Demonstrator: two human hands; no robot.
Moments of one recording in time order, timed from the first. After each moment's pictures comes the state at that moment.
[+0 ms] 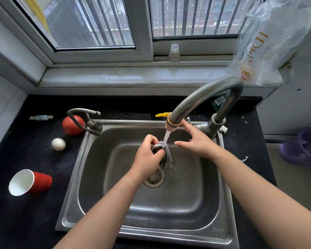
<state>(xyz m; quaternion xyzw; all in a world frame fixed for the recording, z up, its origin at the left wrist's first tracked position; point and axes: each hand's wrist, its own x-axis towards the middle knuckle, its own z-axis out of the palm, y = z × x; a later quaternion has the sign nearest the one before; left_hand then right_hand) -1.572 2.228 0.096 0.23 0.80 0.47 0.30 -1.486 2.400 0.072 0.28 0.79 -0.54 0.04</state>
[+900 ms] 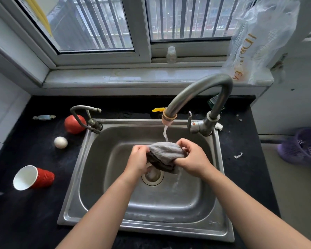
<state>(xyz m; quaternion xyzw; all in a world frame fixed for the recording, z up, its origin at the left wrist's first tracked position) -1.563 2.212 0.104 -0.06 0.74 0.54 0.40 -1.446 2.341 0.080 0.30 0.74 -0.60 -0.07</state>
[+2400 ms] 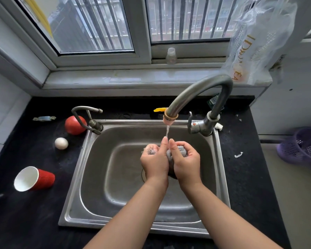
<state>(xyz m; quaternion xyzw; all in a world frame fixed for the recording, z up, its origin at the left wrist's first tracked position) -1.514 2.247 0.104 -0.15 0.65 0.70 0.24 -1.462 2.283 0.114 0.40 0.50 -0.71 -0.29</state>
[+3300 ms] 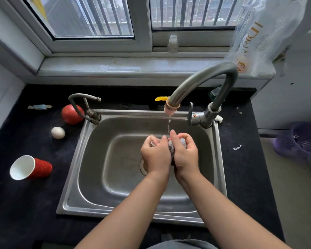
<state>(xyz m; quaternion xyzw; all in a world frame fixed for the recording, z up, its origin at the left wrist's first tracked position) -1.506 2.244 0.114 -0.09 0.72 0.66 0.19 -1.465 2.280 0.109 0.45 0.39 -0.76 -0.25</state>
